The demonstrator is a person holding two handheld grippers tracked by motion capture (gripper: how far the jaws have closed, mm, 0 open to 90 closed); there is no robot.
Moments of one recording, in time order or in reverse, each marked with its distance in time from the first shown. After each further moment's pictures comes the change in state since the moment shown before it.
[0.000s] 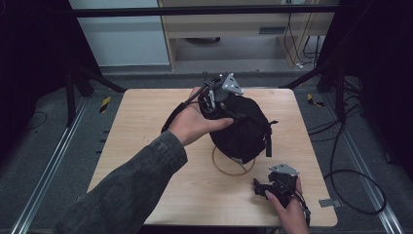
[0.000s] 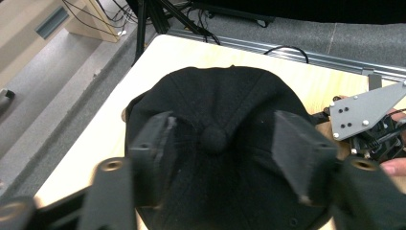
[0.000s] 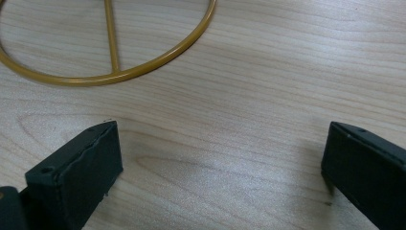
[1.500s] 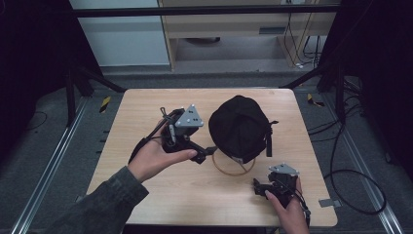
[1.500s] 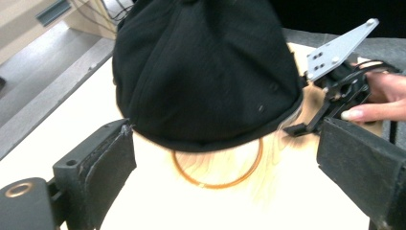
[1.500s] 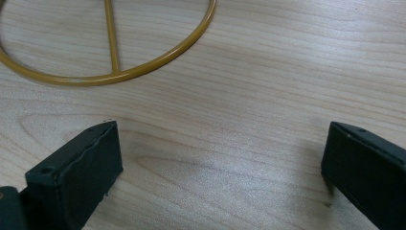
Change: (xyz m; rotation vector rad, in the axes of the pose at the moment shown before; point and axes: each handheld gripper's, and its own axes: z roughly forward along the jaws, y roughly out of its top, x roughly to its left) left arm -0.021 -0.101 -0.041 -0.075 -0.001 -0.085; right arm 0.000 0.000 0.000 0.000 0.001 0.000
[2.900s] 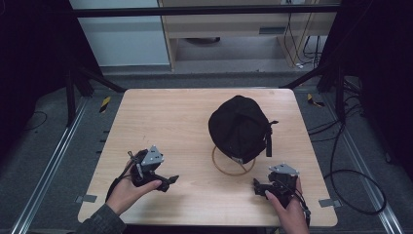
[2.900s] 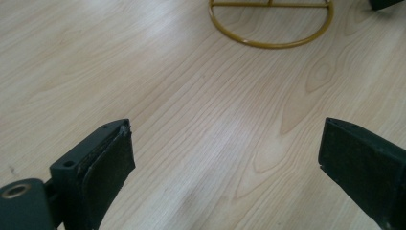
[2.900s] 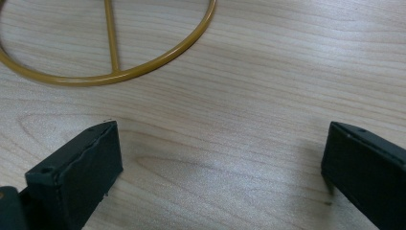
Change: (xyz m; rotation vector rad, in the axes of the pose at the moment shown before) left arm 0.012 -0.174 0.013 0.115 0.092 -0.174; right arm 0.000 0.000 0.000 -0.002 0.000 -0.001
